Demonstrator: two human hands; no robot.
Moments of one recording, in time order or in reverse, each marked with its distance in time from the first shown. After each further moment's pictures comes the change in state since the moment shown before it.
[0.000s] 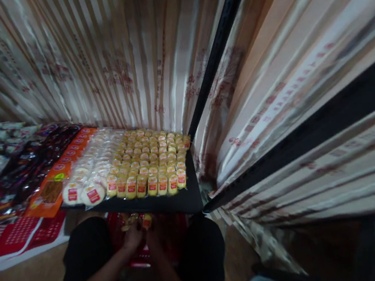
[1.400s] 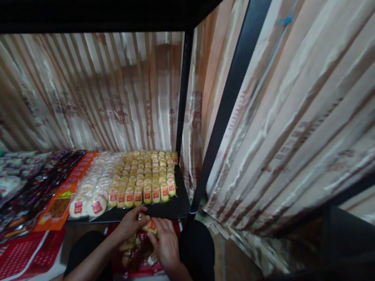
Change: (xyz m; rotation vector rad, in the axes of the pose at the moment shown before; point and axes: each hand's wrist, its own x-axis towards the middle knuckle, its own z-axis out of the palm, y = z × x) left_hand -0.054 0.076 -0.086 -0.068 -0.036 0.681; right_hand -0.029 -0.105 -0.108 -0.483 -0.012 -0.583
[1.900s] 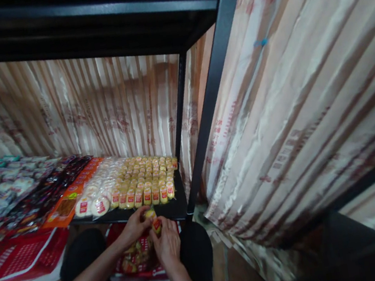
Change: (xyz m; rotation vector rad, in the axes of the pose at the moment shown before) left_hand -0.018 0.027 0.026 -0.137 0.159 -0.033; right_hand -0.005 -0.007 -0.015 -0.113 0.150 0.079
